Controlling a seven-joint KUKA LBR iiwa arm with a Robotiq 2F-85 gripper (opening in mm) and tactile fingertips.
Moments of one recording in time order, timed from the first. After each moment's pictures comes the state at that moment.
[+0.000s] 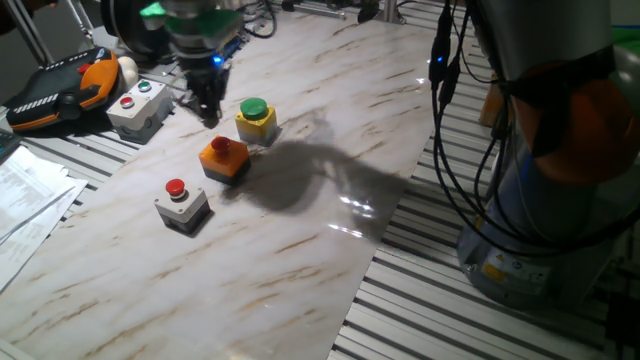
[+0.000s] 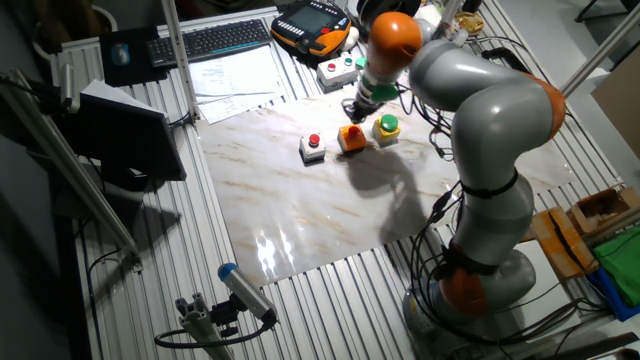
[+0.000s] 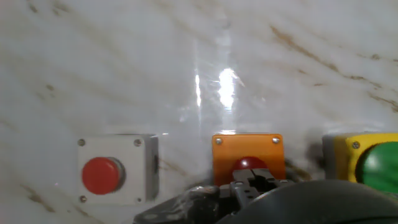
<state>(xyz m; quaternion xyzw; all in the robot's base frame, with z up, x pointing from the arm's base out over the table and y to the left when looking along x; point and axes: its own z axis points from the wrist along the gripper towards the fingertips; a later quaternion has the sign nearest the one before) 0.619 0.068 0.164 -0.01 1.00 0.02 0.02</state>
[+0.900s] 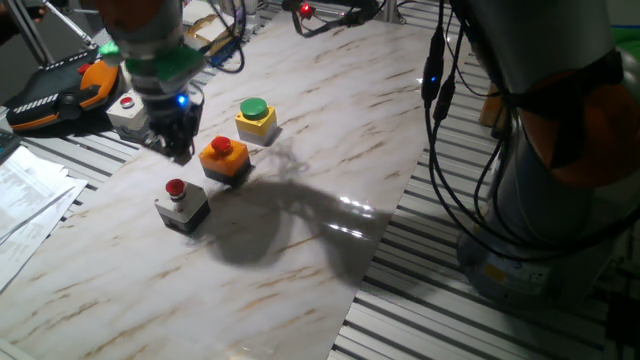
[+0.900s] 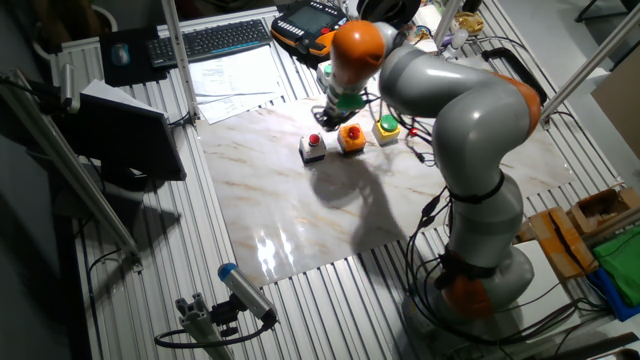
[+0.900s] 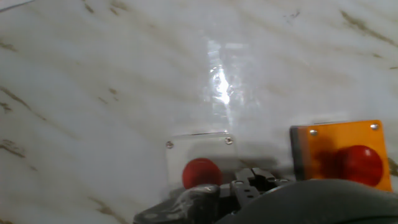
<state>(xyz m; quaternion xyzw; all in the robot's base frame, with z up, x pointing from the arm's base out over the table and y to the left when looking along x) 0.610 0.160 0.142 0.04 1.00 0.02 0.03</state>
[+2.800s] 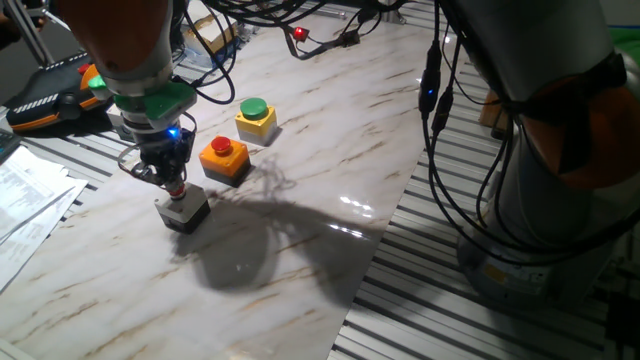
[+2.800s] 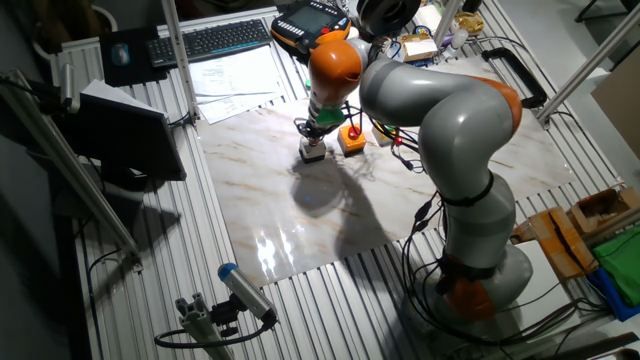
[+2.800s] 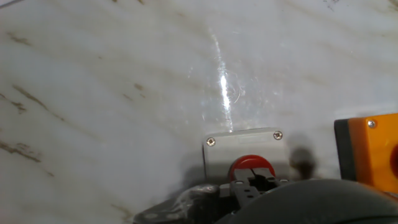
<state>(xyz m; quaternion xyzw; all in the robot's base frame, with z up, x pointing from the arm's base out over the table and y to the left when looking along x) 0.608 0.190 0.115 0.05 1.00 0.01 0.04</state>
